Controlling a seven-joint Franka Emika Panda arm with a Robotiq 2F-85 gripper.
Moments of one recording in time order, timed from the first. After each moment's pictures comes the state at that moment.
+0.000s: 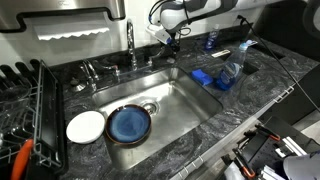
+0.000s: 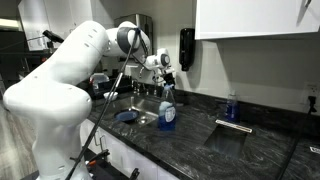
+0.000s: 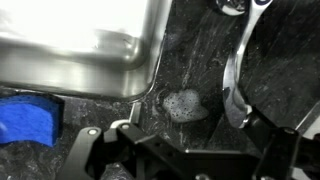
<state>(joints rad) 0.22 0.77 -0.11 -1.25 -0.16 2.12 1.64</state>
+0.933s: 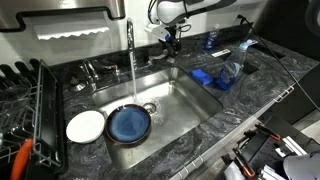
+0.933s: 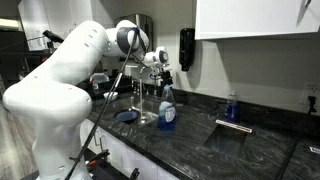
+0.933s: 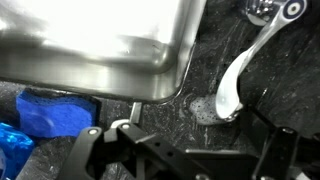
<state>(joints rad) 0.22 0.77 -0.09 -1.20 -0.17 1.95 1.69</state>
